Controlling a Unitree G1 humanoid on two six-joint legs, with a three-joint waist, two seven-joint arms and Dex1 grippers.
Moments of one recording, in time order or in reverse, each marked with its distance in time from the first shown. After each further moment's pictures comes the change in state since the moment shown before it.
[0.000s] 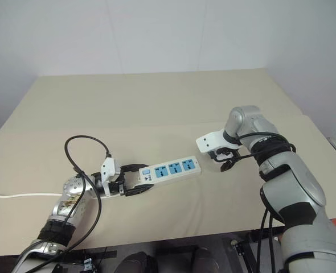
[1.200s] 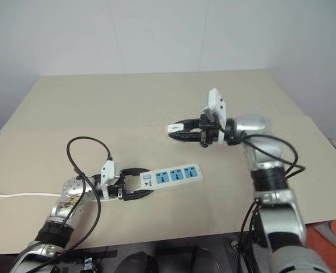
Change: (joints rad) left arm 0.012 0.019 -0.036 -0.034 -0.026 0.021 -0.076; right arm 0.461 0.232 -0.673 -0.753 0.885 0.642 -0.213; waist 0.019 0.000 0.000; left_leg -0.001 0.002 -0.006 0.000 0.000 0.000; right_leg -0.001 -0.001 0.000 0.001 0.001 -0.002
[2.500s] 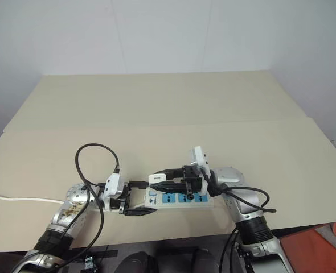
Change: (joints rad) left arm 0.082 0.014 -0.060 -0.112 -0.010 -0.003 -0.064; right arm 0.328 0.062 0.172 -0.128 0.064 -0.199 0.057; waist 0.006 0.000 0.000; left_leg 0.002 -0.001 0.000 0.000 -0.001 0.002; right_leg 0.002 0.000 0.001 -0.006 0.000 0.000
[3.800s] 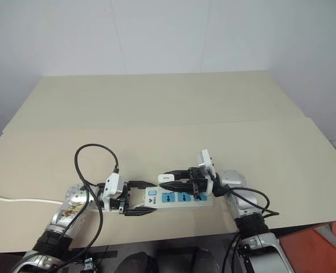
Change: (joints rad) left arm 0.002 0.008 0.000 -0.008 -0.002 0.017 0.009; right arm -0.028 0.006 -0.014 0.260 -0.001 -0.187 0.100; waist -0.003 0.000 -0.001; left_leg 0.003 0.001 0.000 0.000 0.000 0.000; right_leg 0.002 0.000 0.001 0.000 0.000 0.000
